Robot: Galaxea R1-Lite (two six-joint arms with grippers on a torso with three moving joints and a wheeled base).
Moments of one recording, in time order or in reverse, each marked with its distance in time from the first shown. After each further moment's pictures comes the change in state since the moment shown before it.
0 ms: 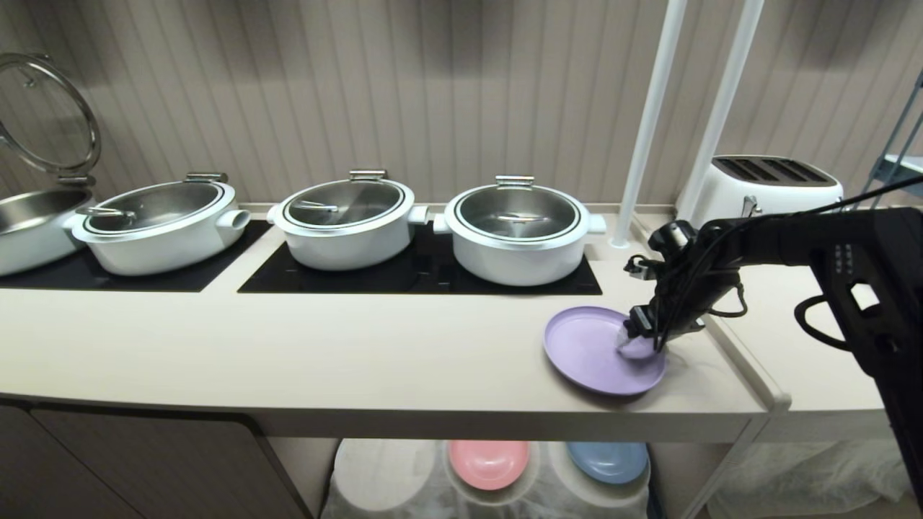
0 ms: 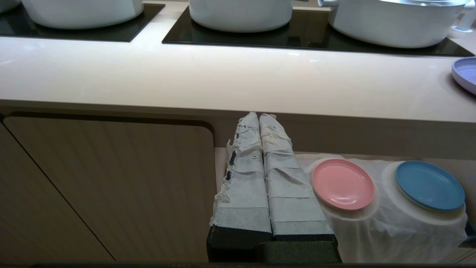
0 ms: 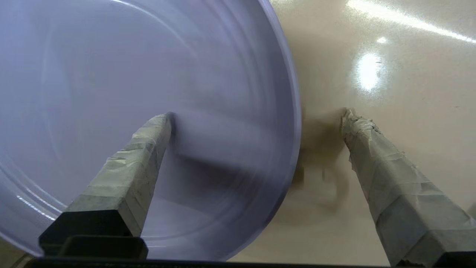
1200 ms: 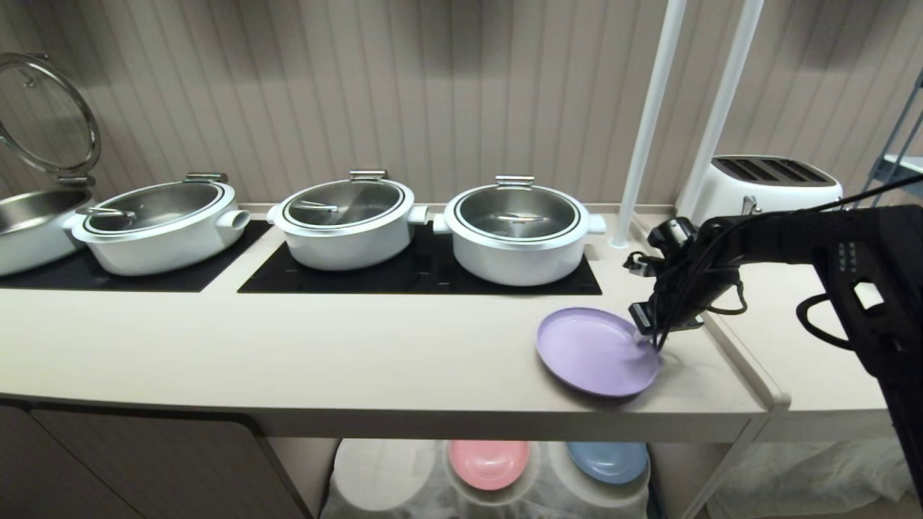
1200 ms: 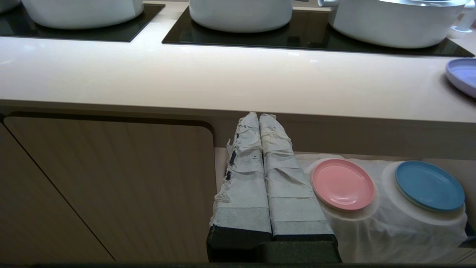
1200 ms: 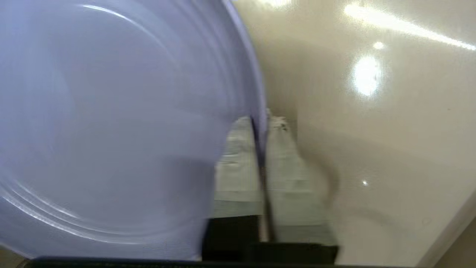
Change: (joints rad) left arm 0.000 0.000 0.000 0.000 0.000 -0.001; right arm 0.009 -0.017 0.004 -0.011 -0.005 0.003
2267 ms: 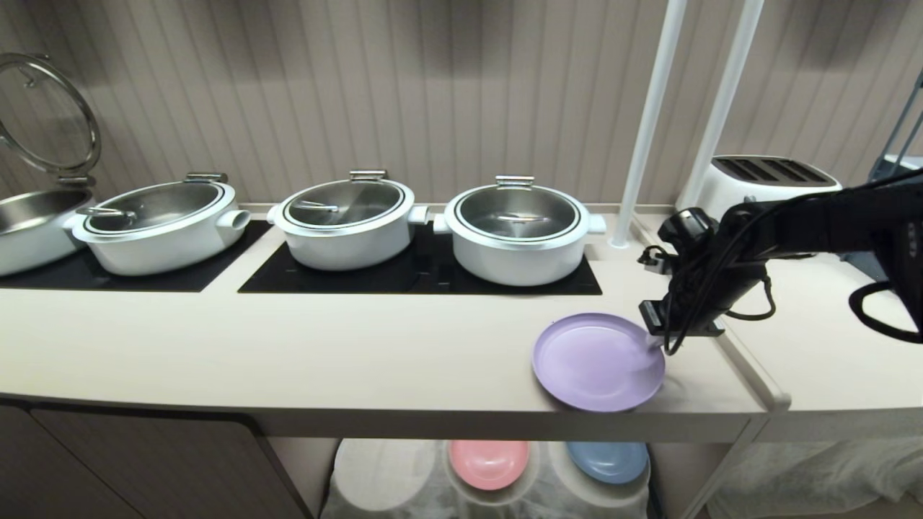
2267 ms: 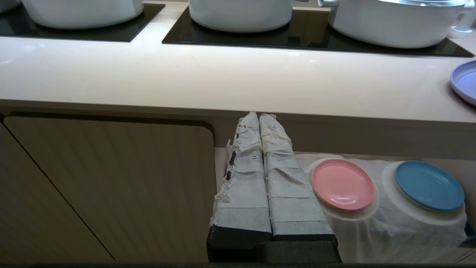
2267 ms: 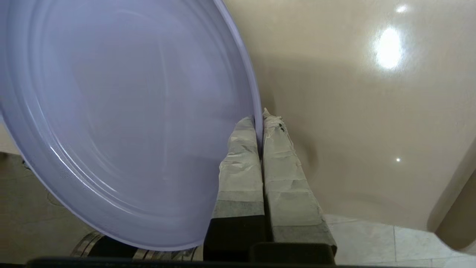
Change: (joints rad) left arm 0.000 0.000 0.000 0.000 0.000 0.001; right arm 0.030 -0.189 0.219 -0.003 -0.004 0.185
